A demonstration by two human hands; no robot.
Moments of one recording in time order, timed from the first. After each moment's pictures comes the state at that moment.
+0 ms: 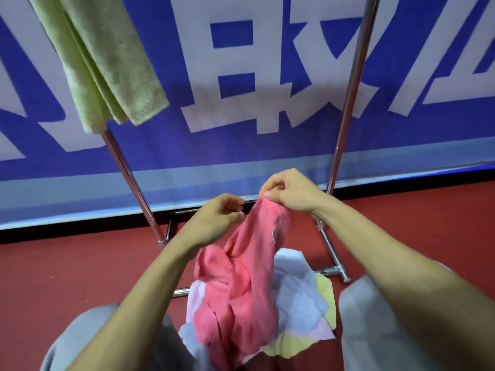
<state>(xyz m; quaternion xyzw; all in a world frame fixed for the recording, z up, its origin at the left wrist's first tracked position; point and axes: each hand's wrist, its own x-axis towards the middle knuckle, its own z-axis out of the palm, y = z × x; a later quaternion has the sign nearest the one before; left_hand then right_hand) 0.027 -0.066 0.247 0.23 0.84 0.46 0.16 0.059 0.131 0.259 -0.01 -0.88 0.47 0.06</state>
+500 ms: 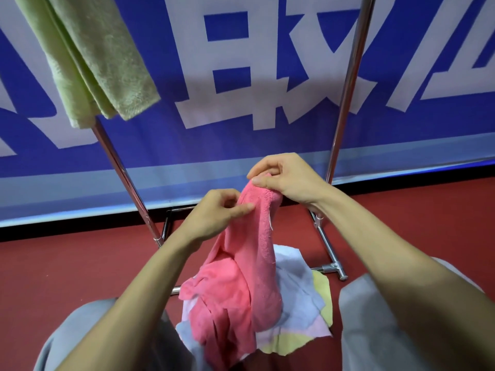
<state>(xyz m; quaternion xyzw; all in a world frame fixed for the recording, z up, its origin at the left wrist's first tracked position) 0.034 -0.053 0.255 0.28 0.82 0.48 0.16 0.074 0.125 0.284 0.03 -0.83 0.54 0.09</state>
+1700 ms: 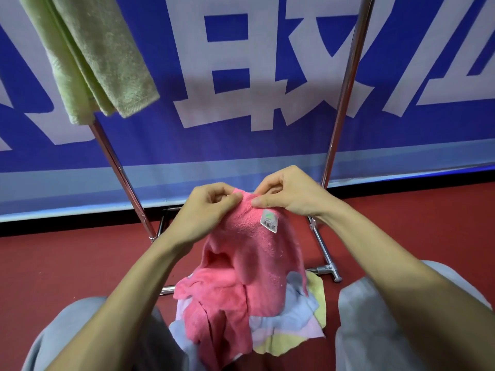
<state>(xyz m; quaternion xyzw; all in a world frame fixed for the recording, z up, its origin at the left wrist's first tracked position) 0.046 -0.058 0.264 0.24 0.76 0.59 0.13 0.093 0.128 0.281 0.02 -0.85 0.53 0.00</state>
